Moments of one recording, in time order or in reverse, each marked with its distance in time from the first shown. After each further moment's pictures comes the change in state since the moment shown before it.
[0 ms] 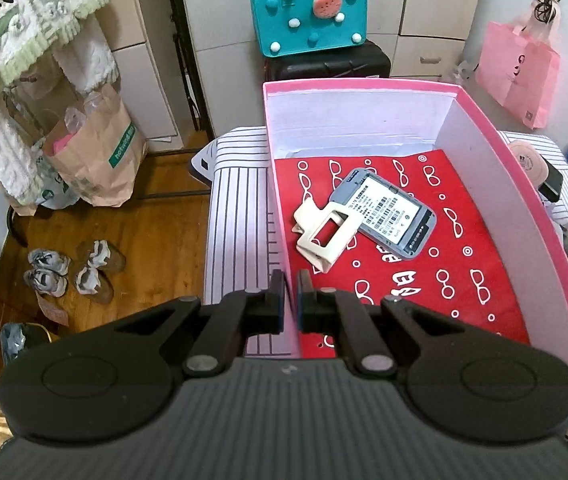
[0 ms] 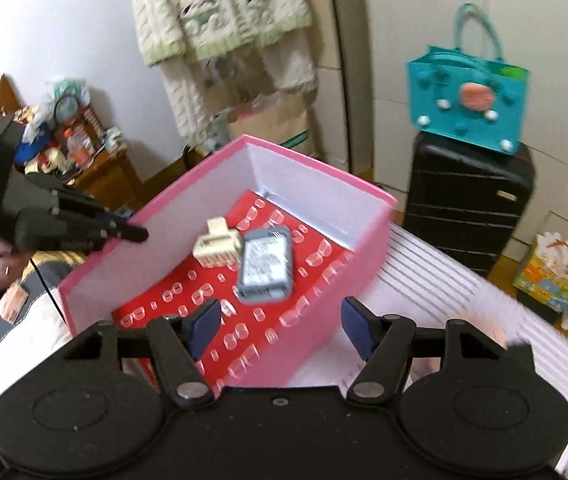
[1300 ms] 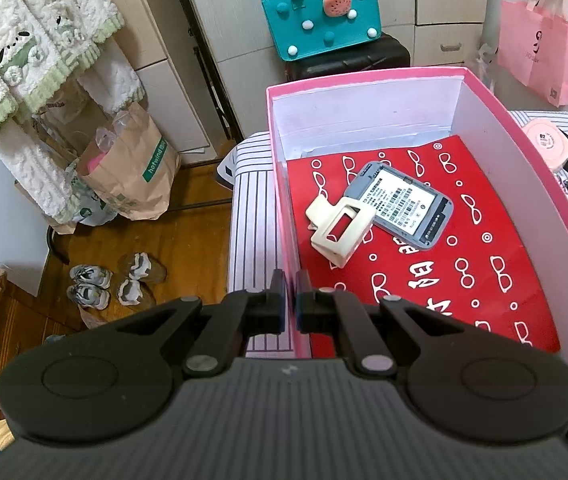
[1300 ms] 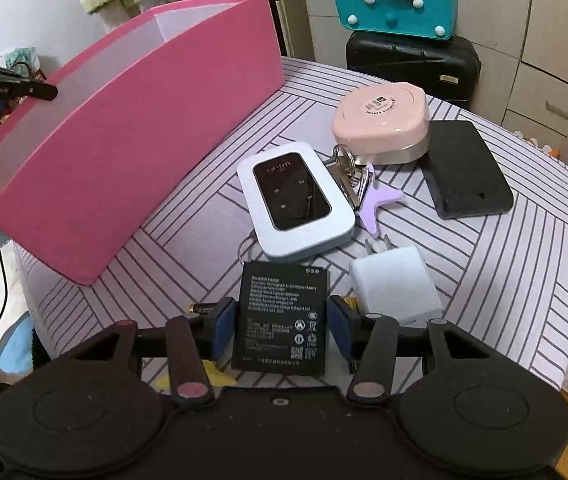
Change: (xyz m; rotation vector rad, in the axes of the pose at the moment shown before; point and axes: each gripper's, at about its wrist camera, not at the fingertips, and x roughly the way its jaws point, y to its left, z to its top) left arm -0.004 -0.025 -0.002 0.076 -0.009 0.140; right arm 0.031 -0.060 -0.133 0.087 0.145 -0.077
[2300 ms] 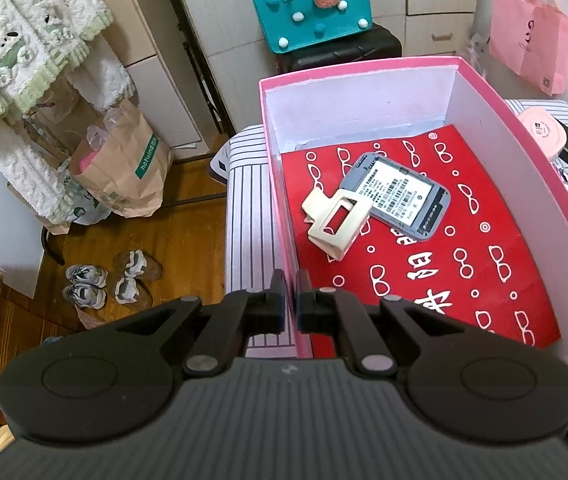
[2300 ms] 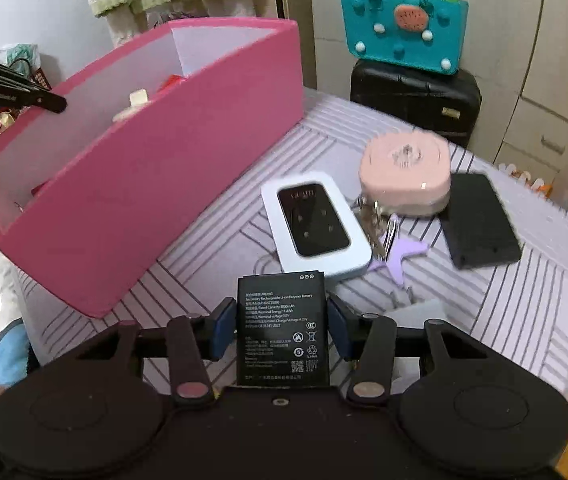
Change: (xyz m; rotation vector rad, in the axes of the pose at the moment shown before) left arm 0.003 0.002 0.002 0.031 0.031 -0.022; right arm -0.014 0.035 0.024 -0.068 -0.065 -0.067
